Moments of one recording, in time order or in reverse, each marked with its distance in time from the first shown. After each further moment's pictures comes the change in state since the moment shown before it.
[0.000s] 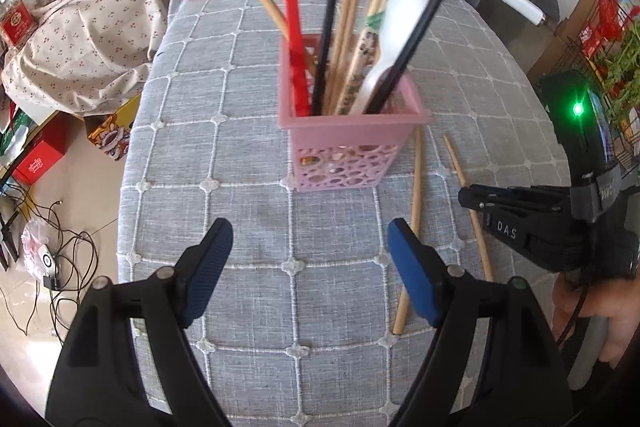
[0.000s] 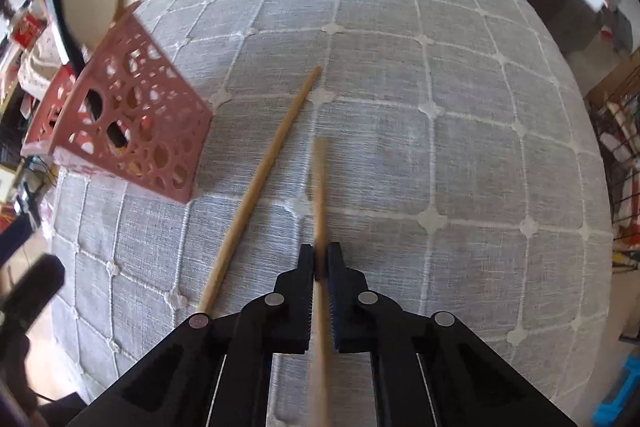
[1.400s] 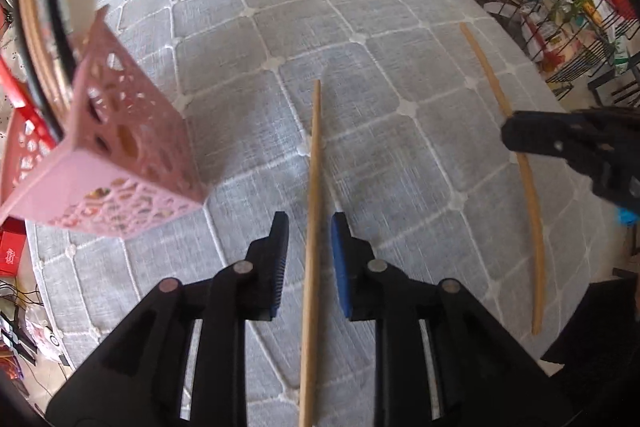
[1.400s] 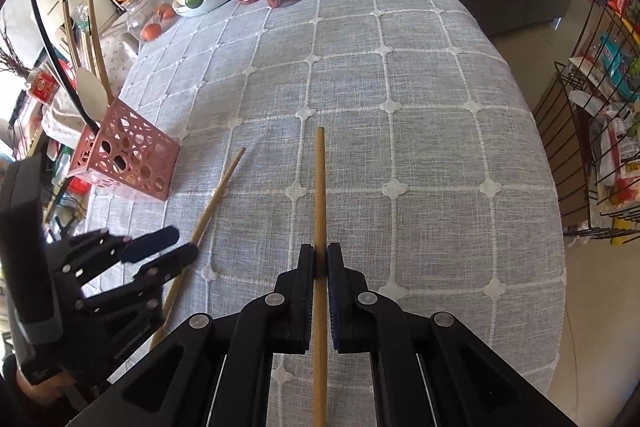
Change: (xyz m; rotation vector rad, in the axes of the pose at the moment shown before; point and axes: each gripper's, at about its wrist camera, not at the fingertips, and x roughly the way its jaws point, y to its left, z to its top) left arm 0.069 -0.100 0.009 0.315 0.153 -0.111; right arm -0.058 -0.103 -0.034 0.096 -0.079 0.110
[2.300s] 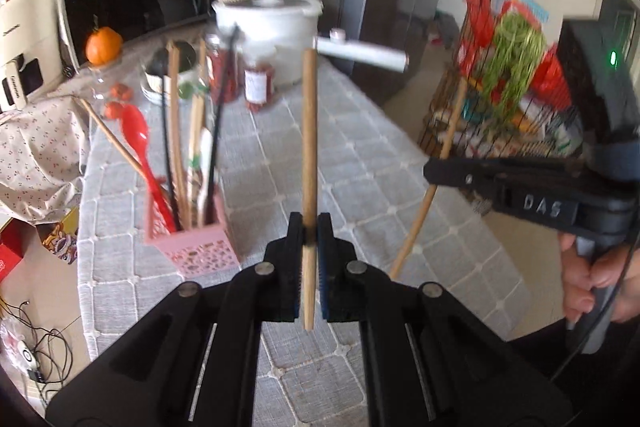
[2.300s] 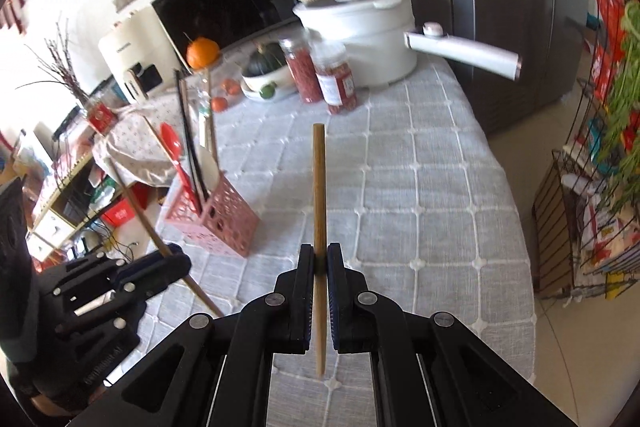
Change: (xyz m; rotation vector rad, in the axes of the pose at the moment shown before) left arm -0.170 0.016 -0.037 -0.085 -0.493 -0.067; right arm -0.104 0.039 -0.004 -0.093 -0.322 0.080
